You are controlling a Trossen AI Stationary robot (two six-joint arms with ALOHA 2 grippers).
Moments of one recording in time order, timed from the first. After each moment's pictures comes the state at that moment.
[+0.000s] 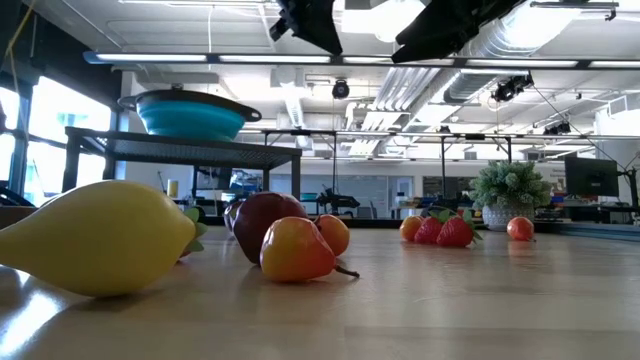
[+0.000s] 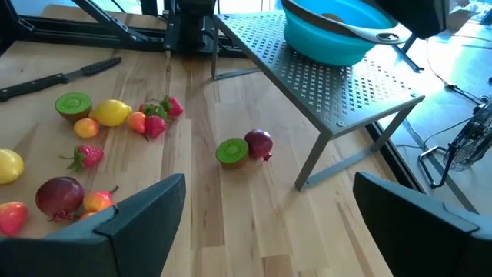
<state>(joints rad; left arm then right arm) 0.16 1.66 1.74 -0.68 -0.40 -0.17 0.02 1.12 0.86 -0.18 0.21 -0.06</state>
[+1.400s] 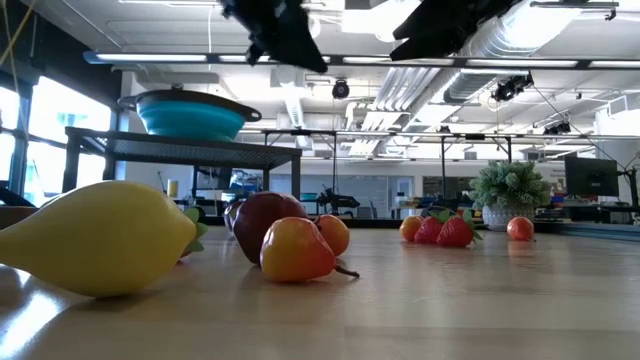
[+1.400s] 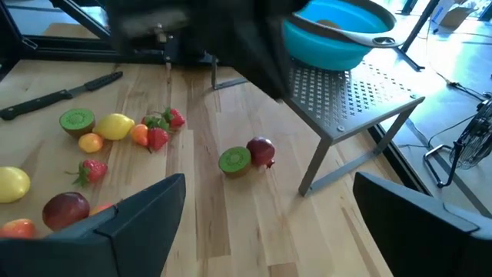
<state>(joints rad) -0.03 1.45 1.18 -0.21 -0.47 -0.20 0.02 1.12 0.86 -0.16 0.21 -0.02</state>
